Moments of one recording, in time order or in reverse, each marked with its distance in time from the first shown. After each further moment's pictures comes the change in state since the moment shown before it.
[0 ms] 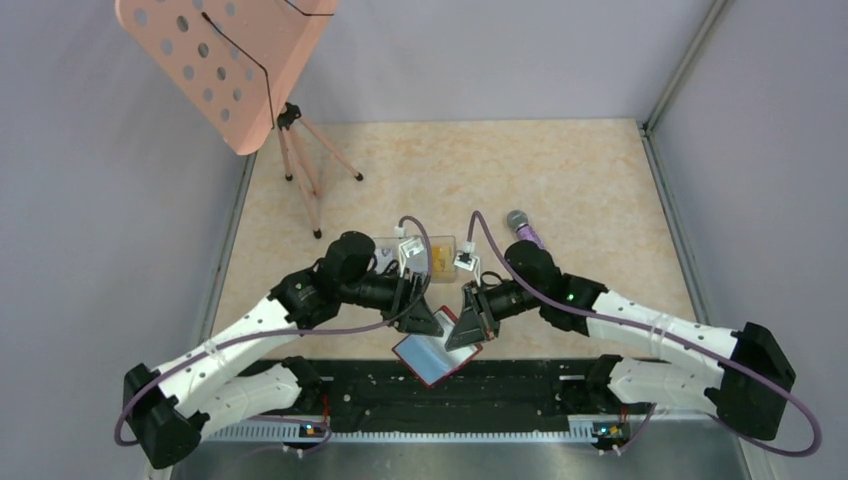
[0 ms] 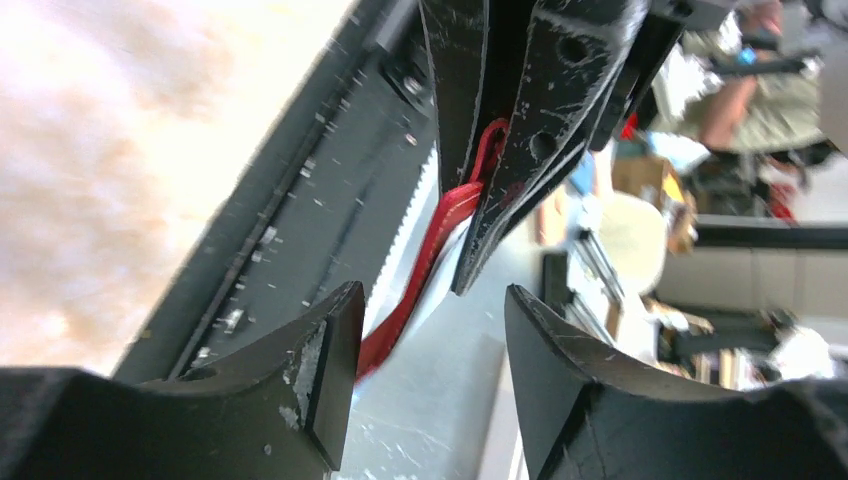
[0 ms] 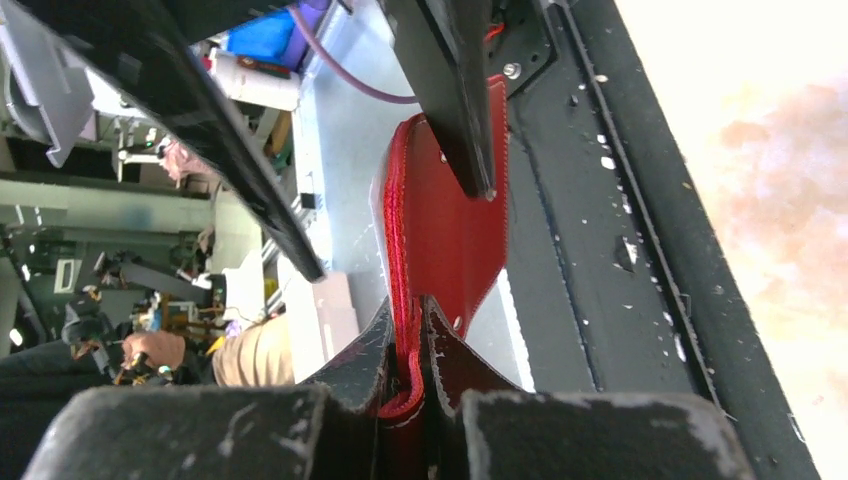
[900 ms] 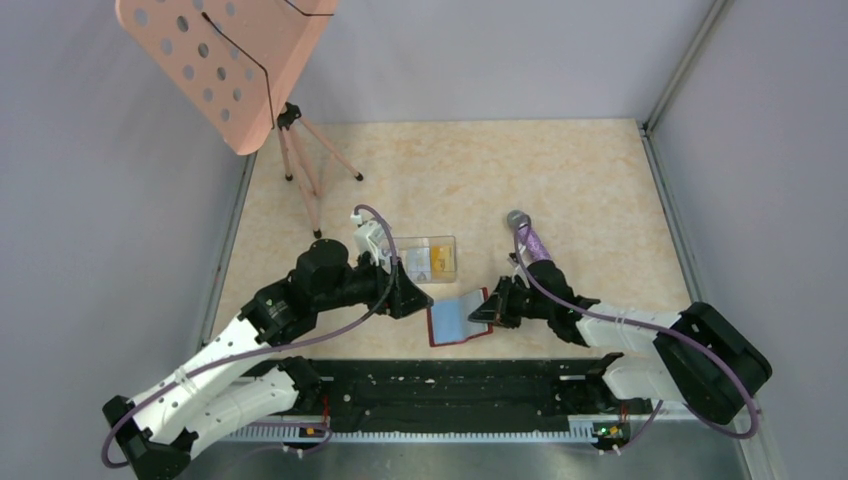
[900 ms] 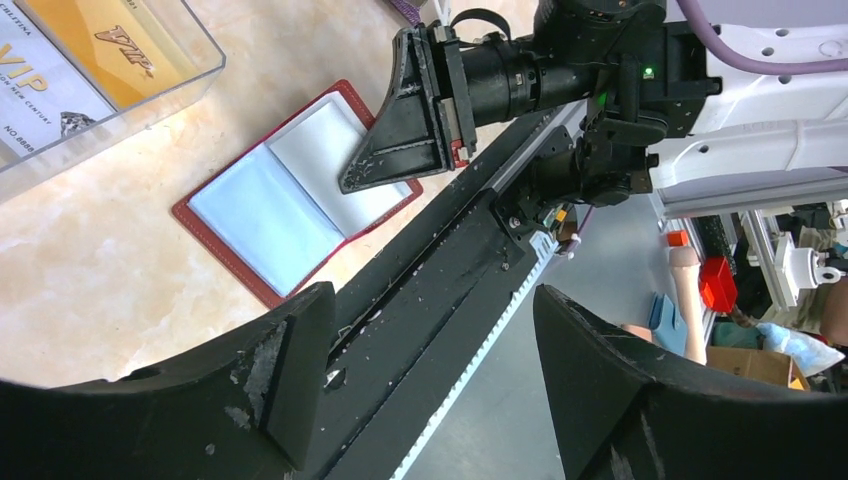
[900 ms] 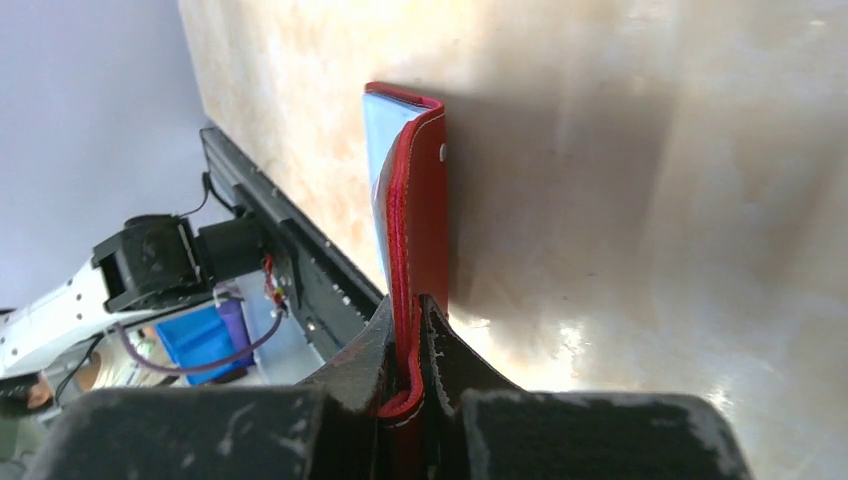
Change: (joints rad) left arm -0.001 -0.197 0.021 -0.065 -0.484 -0.026; right arm -0.271 0.173 -0.396 0.451 0.365 0.348
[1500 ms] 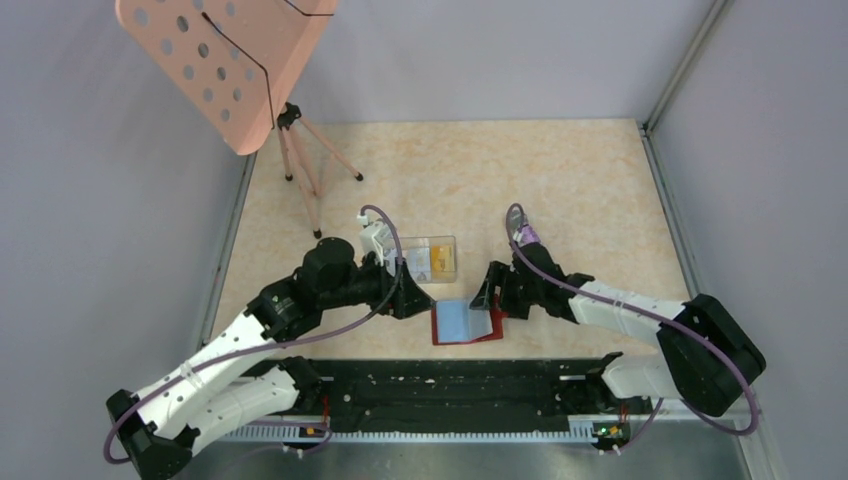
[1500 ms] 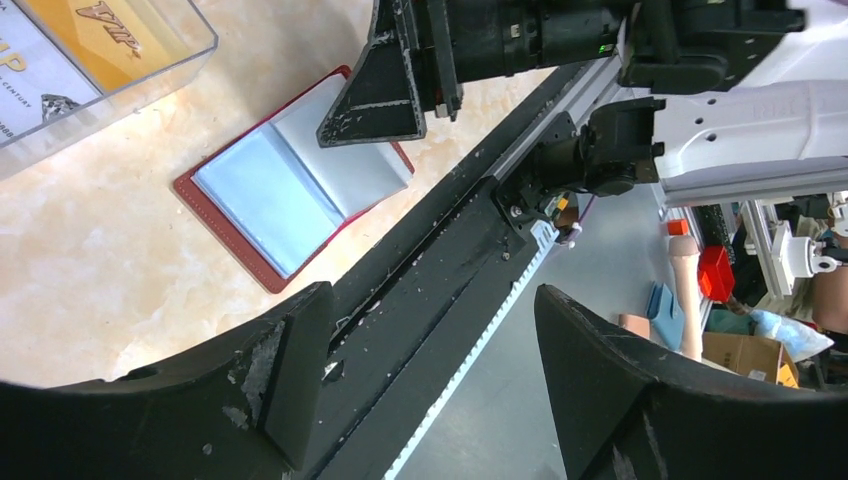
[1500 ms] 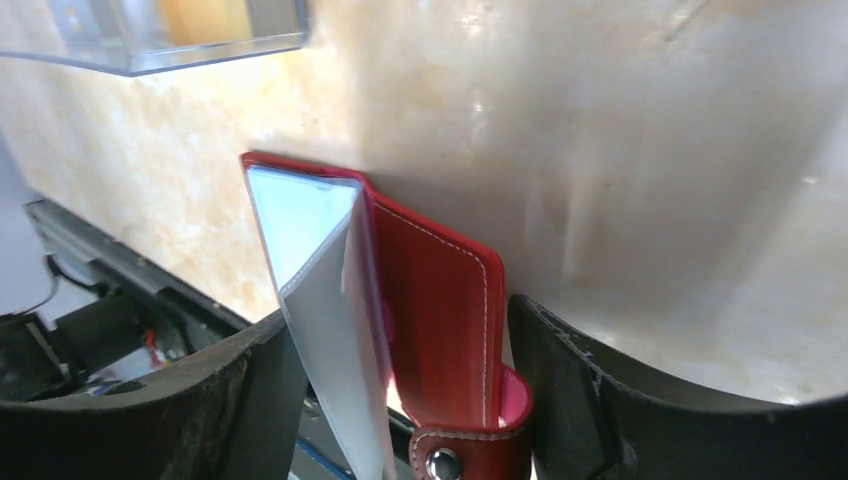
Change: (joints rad) left arm 0.000 0.025 -0.005 0.010 0.026 -0.005; right arm -0.009 0.040 0.202 -0.420 0.214 -0.147
